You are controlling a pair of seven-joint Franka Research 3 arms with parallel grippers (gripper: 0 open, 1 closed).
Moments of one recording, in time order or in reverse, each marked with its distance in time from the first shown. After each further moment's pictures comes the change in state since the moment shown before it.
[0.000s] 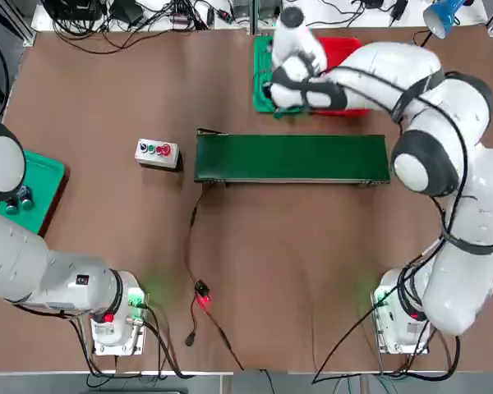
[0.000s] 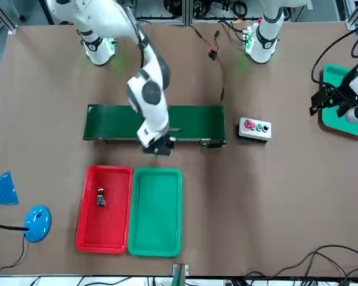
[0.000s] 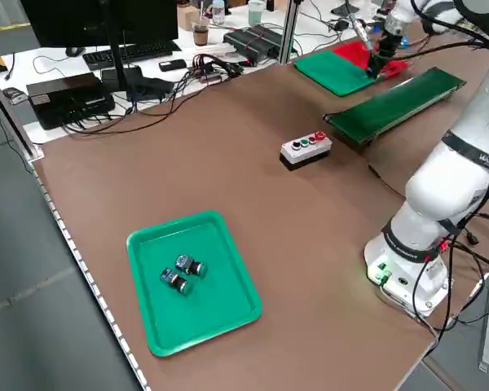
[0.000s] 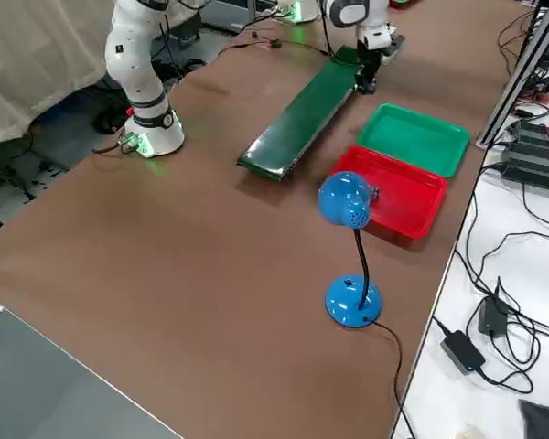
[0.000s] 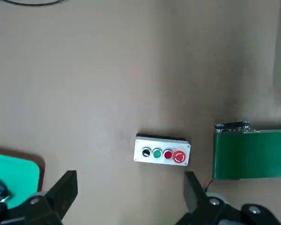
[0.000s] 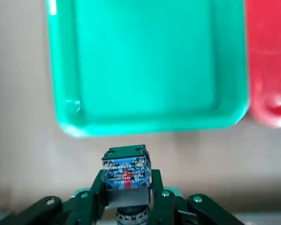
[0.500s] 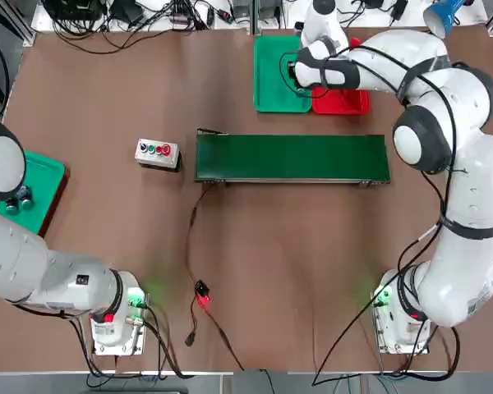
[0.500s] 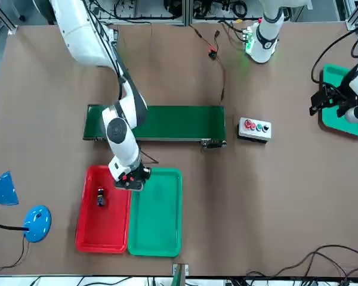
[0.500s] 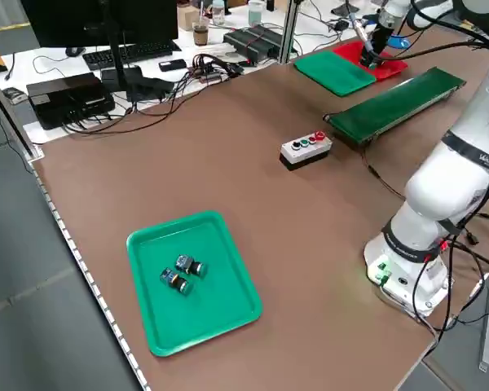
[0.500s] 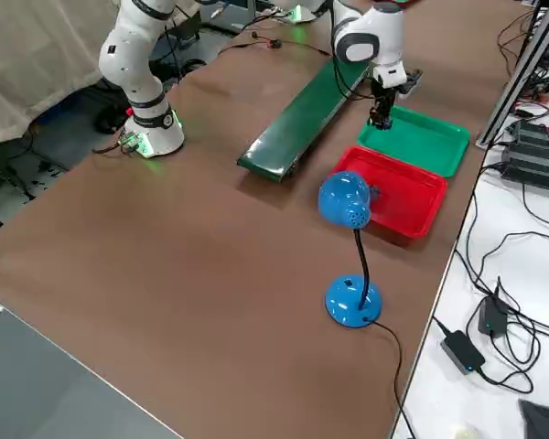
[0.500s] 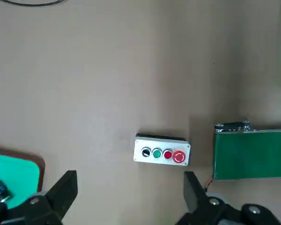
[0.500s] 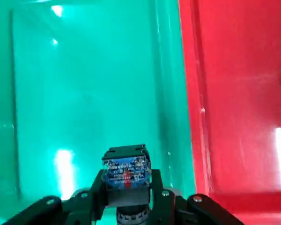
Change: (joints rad) left arm -0.001 0.000 0.000 0.000 0.000 0.000 0.000; right arm -0.139 0.119 0.004 0.054 0.000 0.186 -0.092
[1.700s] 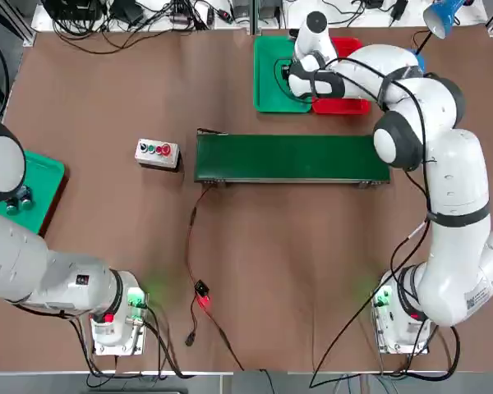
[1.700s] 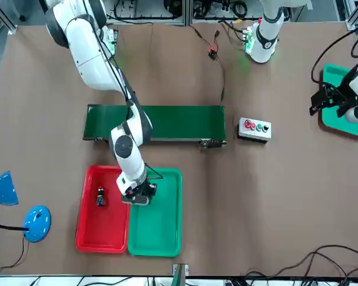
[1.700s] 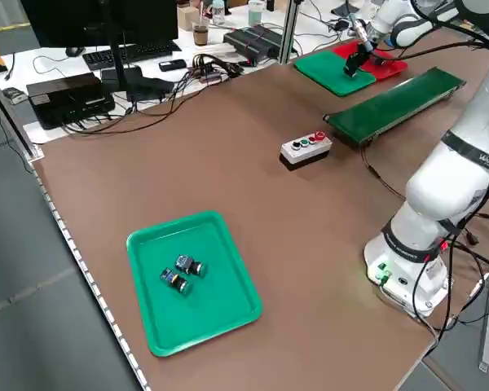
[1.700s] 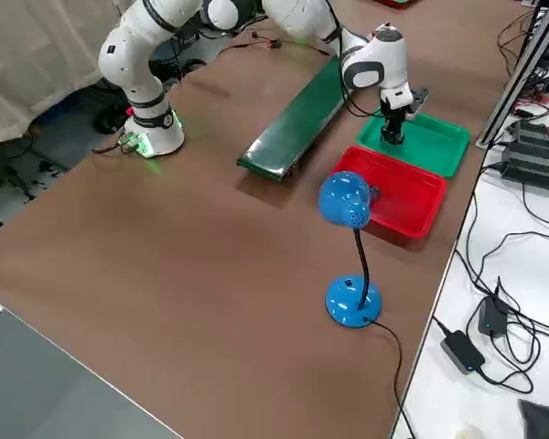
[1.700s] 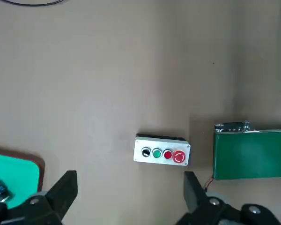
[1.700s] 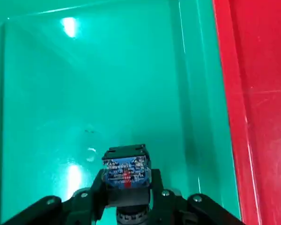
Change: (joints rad) left arm 0.000 0.000 0.000 0.000 0.000 0.000 0.000; right arm -0.012 0.191 0.001 0.166 -0.002 0.073 -0.014
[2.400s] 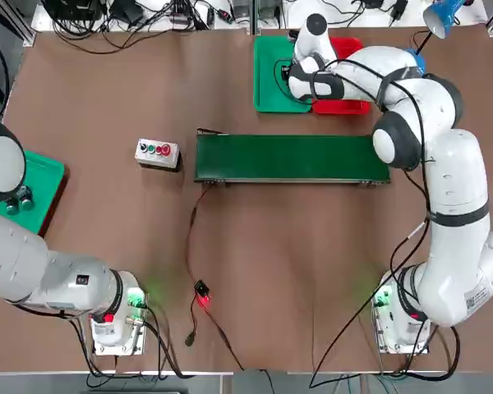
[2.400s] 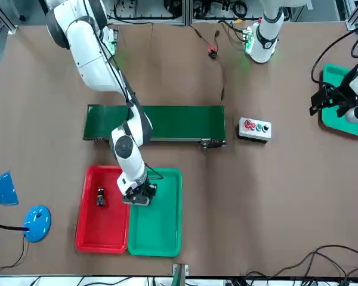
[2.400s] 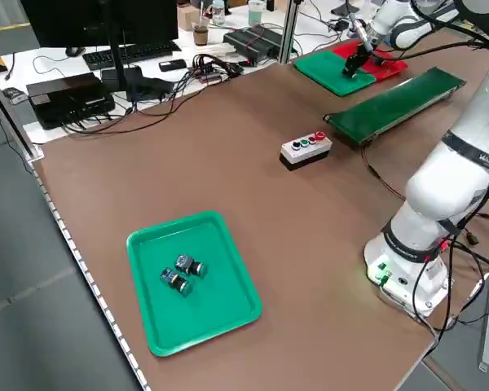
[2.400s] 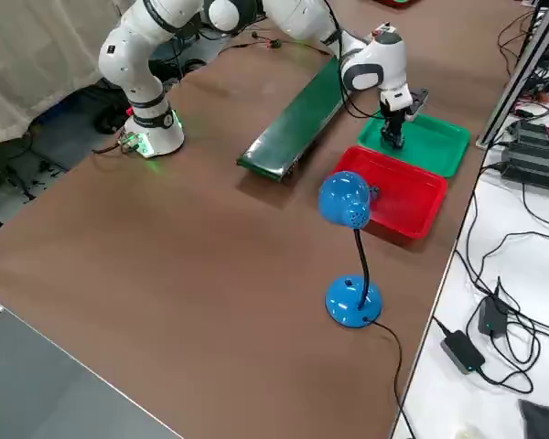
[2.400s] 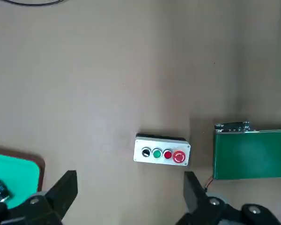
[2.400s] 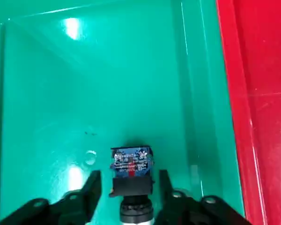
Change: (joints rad) left arm 0.001 0.000 0.000 0.000 0.000 0.000 -0.002; right arm 0.000 0.009 0.000 0.001 0.000 0.024 -0.004
